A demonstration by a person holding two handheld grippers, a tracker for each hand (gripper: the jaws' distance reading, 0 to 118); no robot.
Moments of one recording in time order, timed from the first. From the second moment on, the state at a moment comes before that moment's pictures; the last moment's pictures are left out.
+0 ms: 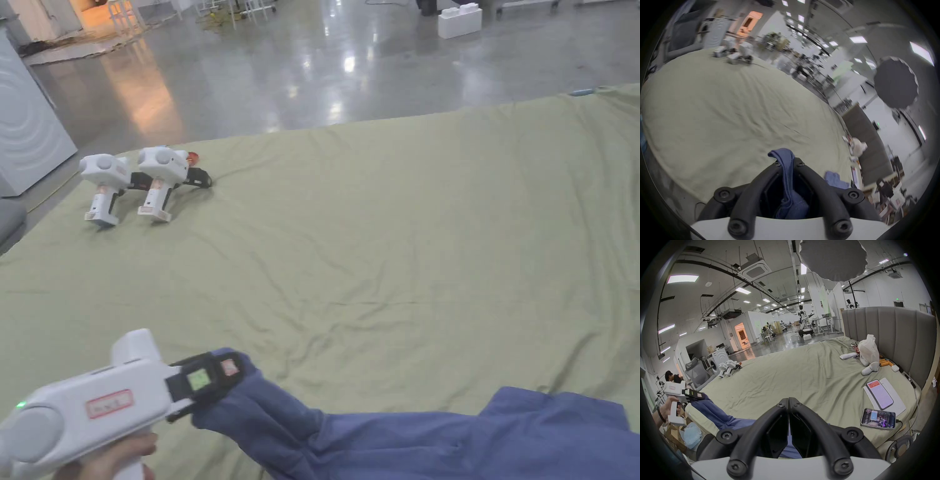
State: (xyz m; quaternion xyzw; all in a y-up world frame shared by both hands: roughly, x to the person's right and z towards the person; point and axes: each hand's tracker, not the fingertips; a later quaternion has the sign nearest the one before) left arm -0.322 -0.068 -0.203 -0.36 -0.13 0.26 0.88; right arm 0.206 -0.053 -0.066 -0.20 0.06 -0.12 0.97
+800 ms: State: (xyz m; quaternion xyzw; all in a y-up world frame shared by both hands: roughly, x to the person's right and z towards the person) left arm -0.172 -0.175 -0.226 -0.46 -0.25 0.27 0.81; right arm 0.237 -0.070 -0.021 -0.23 0.01 -0.13 0.97
